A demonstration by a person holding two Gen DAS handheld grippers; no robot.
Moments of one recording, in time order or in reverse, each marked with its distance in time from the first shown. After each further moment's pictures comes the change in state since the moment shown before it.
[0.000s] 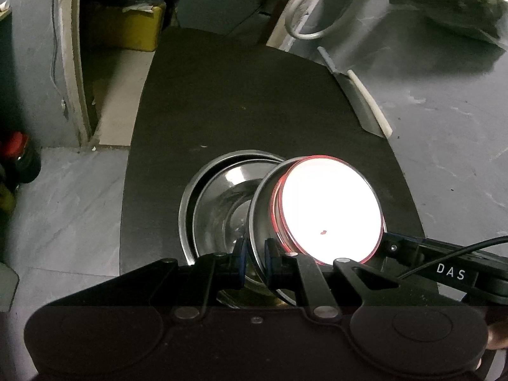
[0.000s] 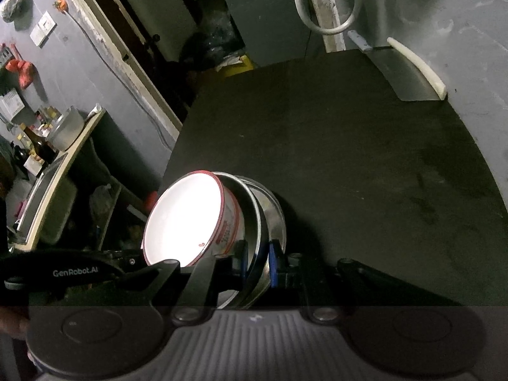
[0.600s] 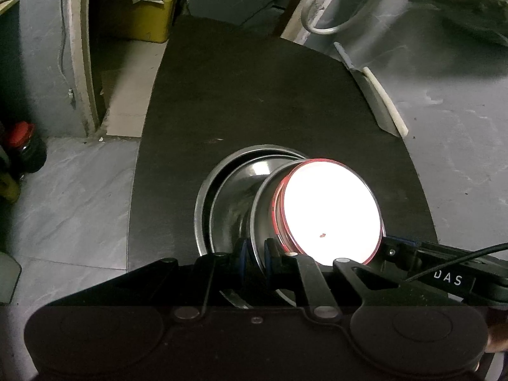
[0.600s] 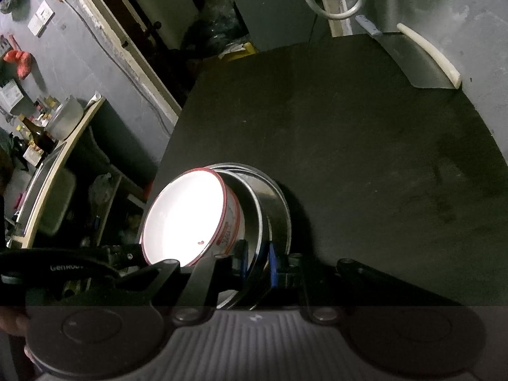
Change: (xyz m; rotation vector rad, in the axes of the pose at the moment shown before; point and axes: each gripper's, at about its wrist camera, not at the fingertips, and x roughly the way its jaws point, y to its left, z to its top) left arm 0.013 0.012 0.001 -0.032 0.023 0.027; right arm 0.022 0.004 0.002 -0.008 0.045 0.011
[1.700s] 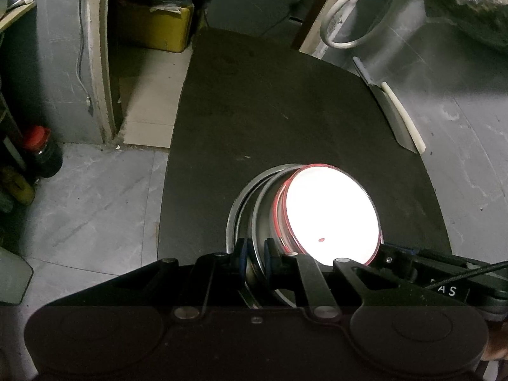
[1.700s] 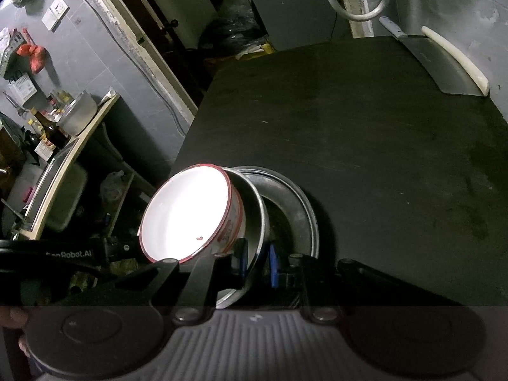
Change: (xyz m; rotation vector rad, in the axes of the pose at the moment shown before) left arm -0.006 0.013 0.004 -0.023 -0.049 0.056; right arm 0.014 0.005 0.001 -0.036 -0.014 0.055
